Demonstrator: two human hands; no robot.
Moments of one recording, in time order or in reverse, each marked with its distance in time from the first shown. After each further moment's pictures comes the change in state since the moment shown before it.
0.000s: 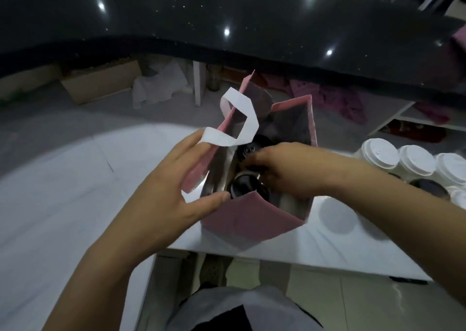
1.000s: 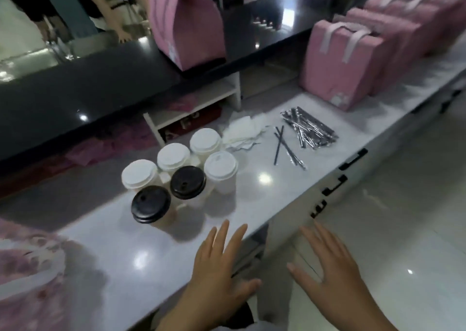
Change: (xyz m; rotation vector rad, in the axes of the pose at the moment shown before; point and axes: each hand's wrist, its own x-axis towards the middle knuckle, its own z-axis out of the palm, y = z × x) left_hand 0.013 0.231 0.440 0.466 -0.775 0.267; right_hand -0.433 0.197 0.298 0.842 0.661 1.083
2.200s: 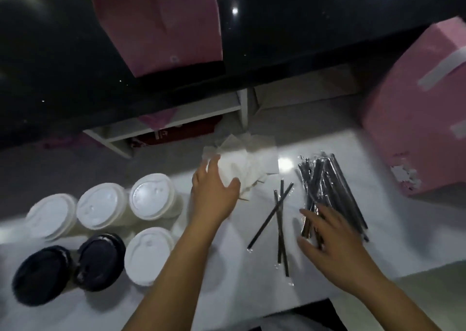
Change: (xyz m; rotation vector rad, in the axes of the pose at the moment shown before) left_hand 0.387 0.032 -0.088 -0.486 0.455 -0.701; right_hand 0.390 0.063 -0.133 -0.268 -0.418 -0.222
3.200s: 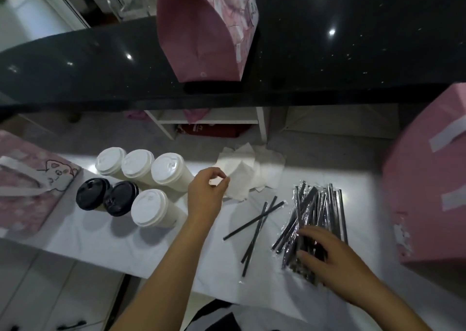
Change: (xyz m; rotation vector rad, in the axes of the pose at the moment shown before) left_hand -0.047 0.038 0.032 -0.251 0.555 -0.078; right_hand 0.042 0.082 -0.087 0.196 -0.291 -0.418
